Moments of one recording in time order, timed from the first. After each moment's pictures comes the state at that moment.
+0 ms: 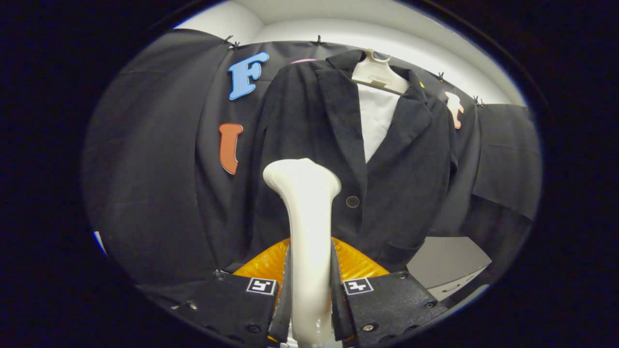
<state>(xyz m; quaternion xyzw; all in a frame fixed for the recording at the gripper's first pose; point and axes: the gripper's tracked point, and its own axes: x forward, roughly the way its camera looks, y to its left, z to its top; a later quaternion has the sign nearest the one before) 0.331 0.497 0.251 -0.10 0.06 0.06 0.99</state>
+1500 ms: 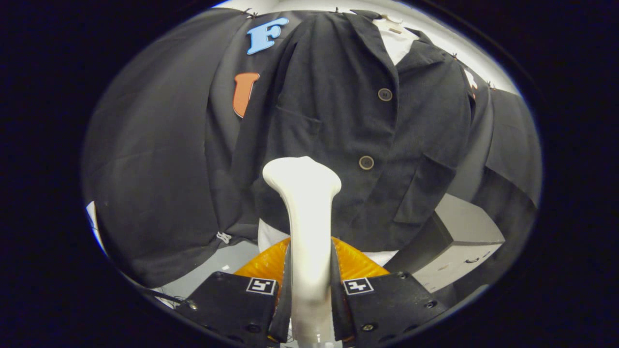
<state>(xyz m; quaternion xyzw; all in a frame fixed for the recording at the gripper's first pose) 0.326 0.483 0.086 -0.13 0.17 0.07 0.97</state>
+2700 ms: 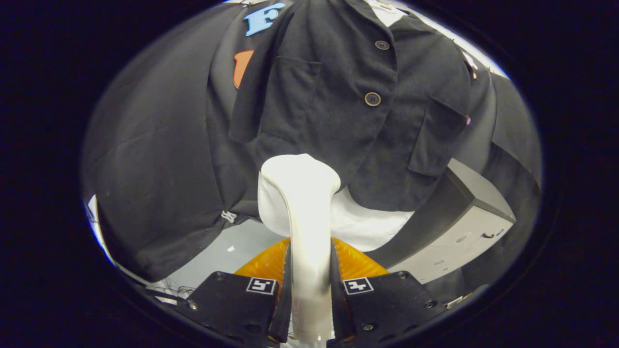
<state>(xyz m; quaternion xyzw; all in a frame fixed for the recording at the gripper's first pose) 0.308 0.462 0.015 -0.11 0.23 0.08 0.96</state>
